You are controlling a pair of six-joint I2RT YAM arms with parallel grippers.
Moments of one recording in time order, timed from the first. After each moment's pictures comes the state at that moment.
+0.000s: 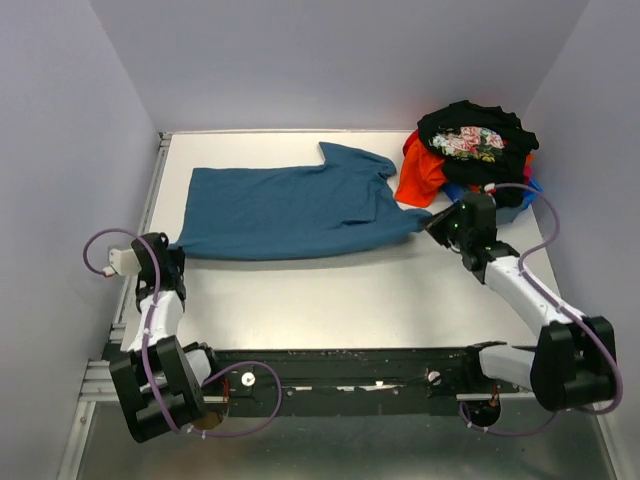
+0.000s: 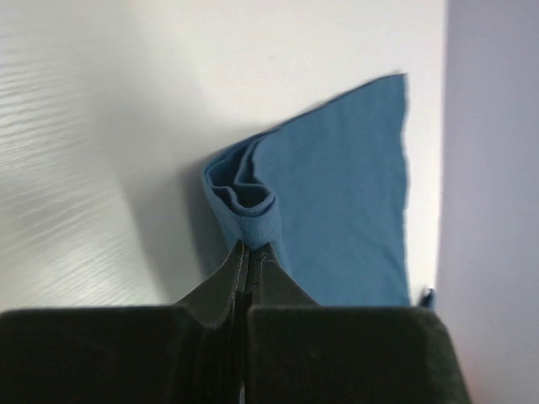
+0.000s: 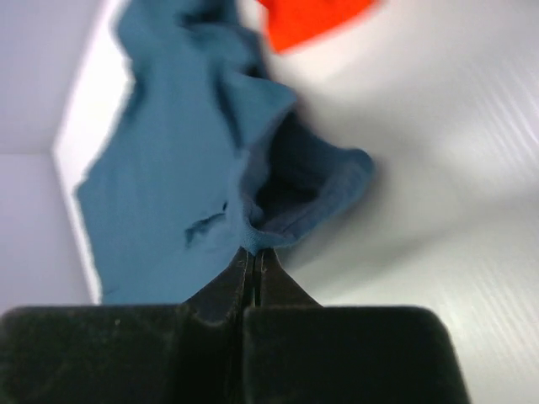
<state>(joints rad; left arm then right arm) 0.38 1.08 0.36 0.13 -0.12 -1.16 0.15 1.25 0.62 0.00 -0.04 0.94</state>
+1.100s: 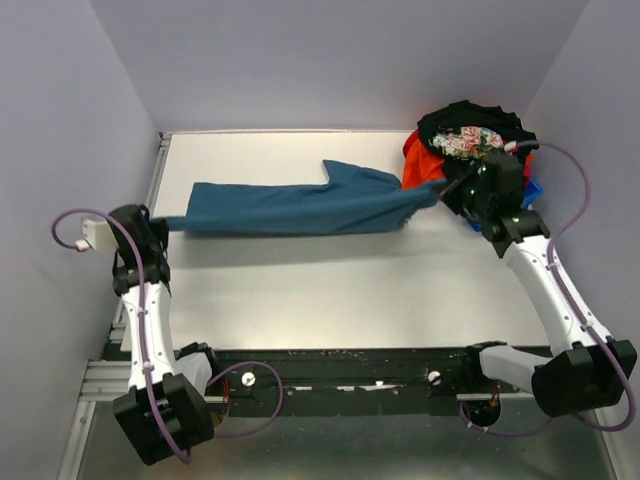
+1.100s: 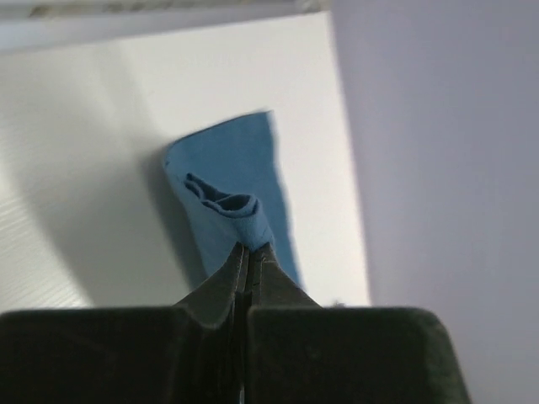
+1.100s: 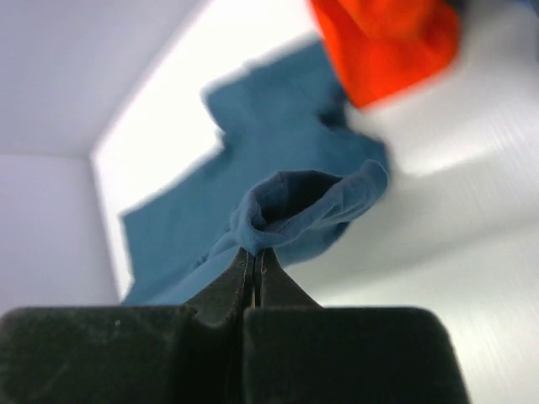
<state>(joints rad) 0.38 0.90 0.62 -0.24 -0.09 -1.16 0.15 1.15 0.98 -0.41 -0.01 0.87</state>
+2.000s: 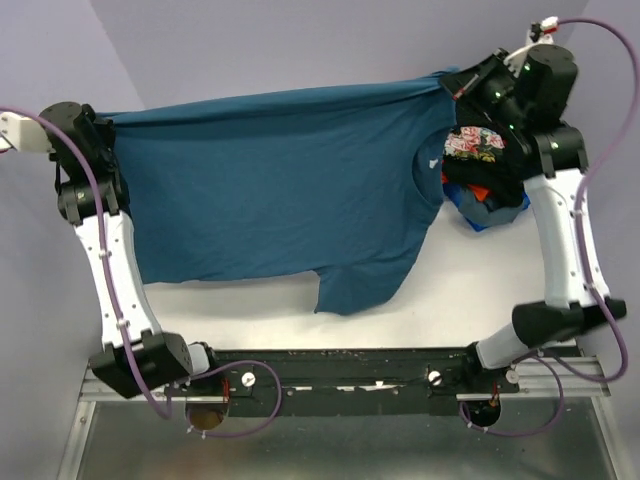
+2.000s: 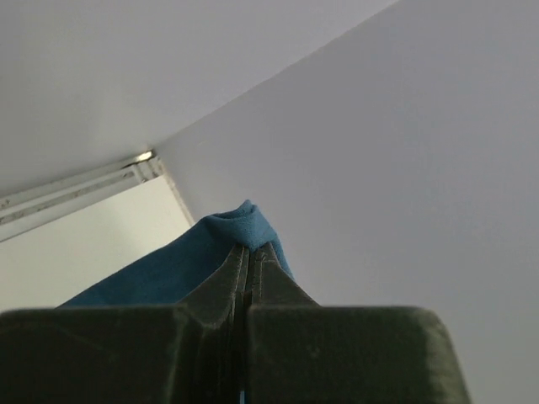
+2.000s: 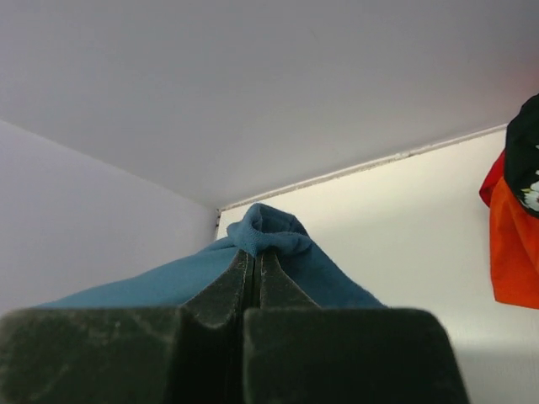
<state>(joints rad) 0.38 1.21 1.57 -0.39 -0.24 -1.00 0.16 1.46 1.96 -0.58 -0.10 0.70</state>
